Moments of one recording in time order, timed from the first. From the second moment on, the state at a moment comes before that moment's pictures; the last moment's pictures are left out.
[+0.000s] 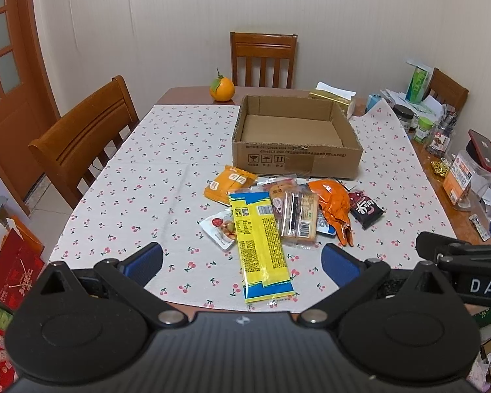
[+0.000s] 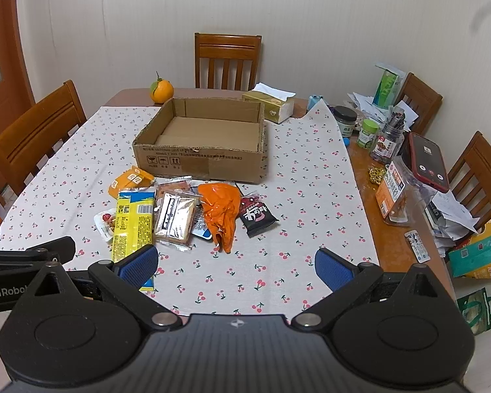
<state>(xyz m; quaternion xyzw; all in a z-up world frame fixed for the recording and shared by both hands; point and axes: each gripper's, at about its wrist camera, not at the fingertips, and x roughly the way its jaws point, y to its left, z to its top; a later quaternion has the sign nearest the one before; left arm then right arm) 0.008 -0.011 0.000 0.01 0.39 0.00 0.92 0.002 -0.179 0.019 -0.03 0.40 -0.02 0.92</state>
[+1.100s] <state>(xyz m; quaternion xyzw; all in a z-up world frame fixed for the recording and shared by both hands) 0.070 -0.033 -0.118 0.03 0.35 -0.02 0.94 0.023 -0.189 -0.069 -0.08 0.40 0.02 0.91</state>
